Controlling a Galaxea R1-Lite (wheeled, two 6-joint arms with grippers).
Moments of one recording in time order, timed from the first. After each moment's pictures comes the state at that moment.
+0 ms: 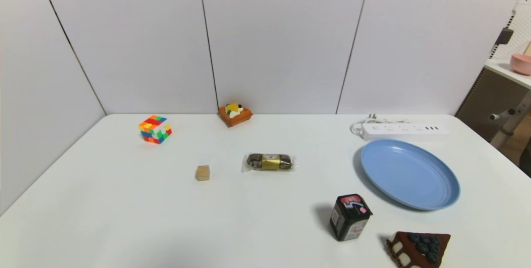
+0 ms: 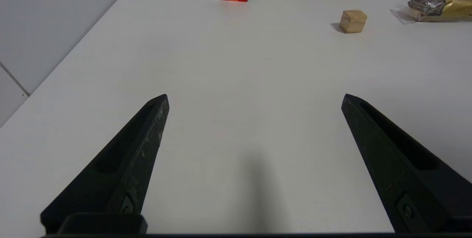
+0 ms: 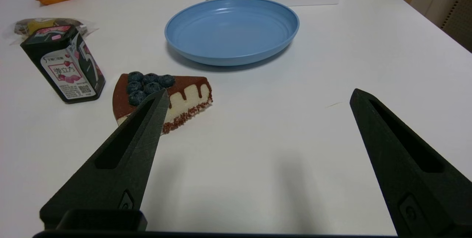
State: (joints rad) left arm 0.01 0.00 0.00 -0.01 -0.01 0.00; right arm 0.00 0.00 0.00 0.00 0.00 0.04
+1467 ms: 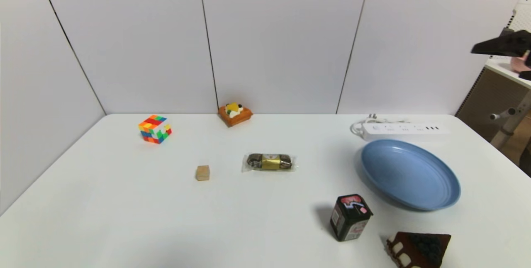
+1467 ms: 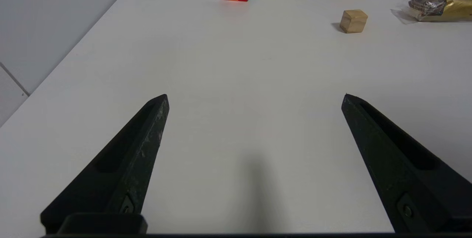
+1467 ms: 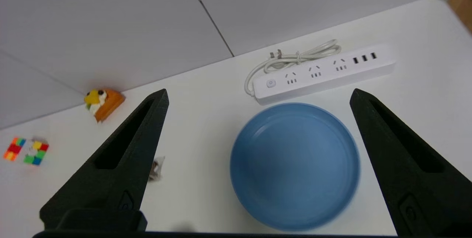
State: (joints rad) left arm 0.01 0.00 0.00 -0.01 -0.01 0.00; right arm 0.02 1.33 -1.32 0.30 0.00 0.37
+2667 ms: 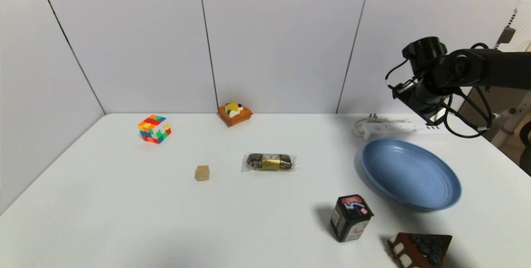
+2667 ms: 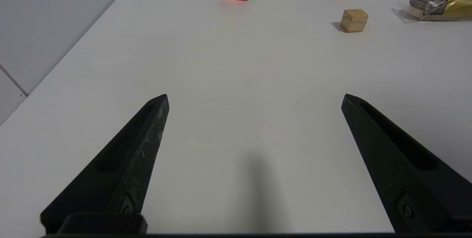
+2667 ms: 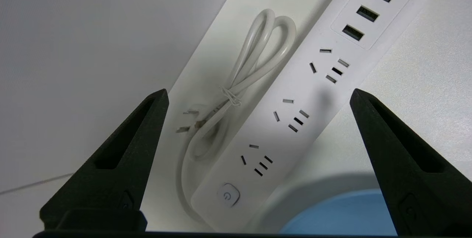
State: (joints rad) left arm 0.01 0.00 0.00 -0.01 -0.01 0.00; right arm 0.04 2.19 -1.90 0.50 -0.42 0.95
